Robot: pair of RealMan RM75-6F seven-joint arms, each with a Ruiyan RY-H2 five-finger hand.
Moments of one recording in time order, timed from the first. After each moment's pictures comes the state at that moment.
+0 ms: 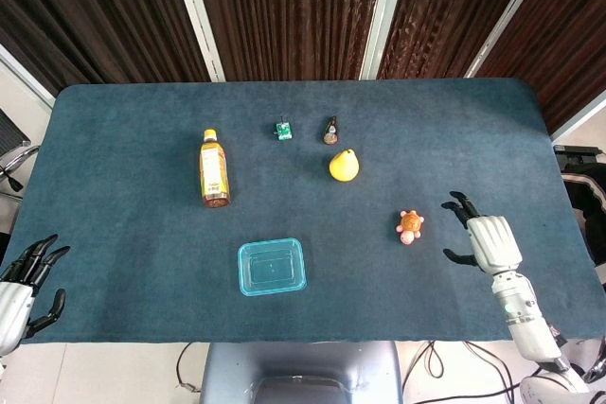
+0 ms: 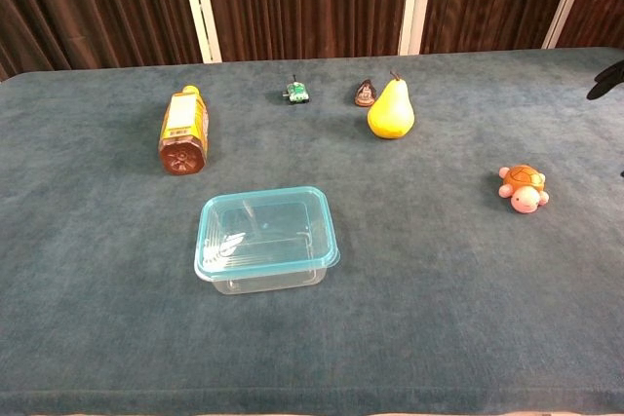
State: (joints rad) left arm -0.07 -1.10 0.03 -1.47 1.68 1.61 -0.19; right arm 0.33 -1.36 0.15 -1.36 -1.42 1.19 0.00
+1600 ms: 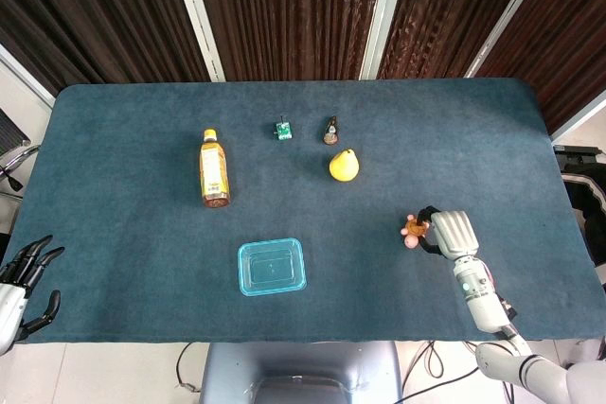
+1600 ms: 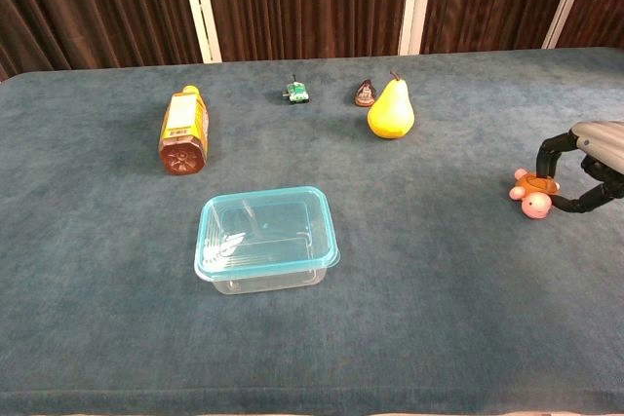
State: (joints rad) left arm -0.07 -1.09 0.03 -1.46 1.68 1.62 -0.24; right arm 0.47 -1.69 0.12 -0.87 -1.38 1.06 0.09
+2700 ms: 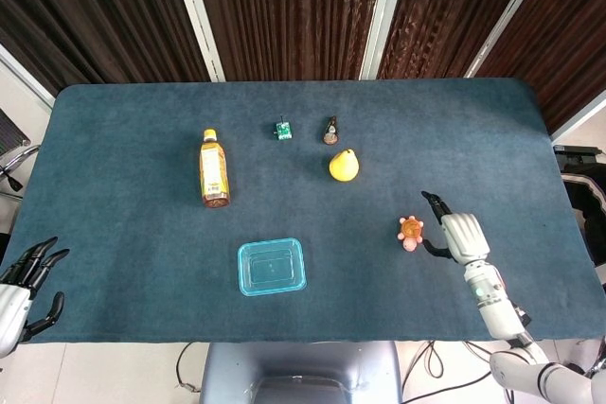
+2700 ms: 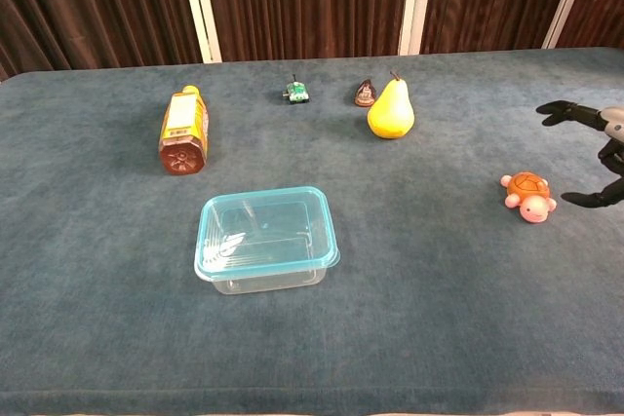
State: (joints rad) left arm -0.07 -1.08 0.04 -1.46 1.70 1.61 -0.22; right arm 0.43 -1.59 0.10 -1.01 -1.41 1.11 0.21
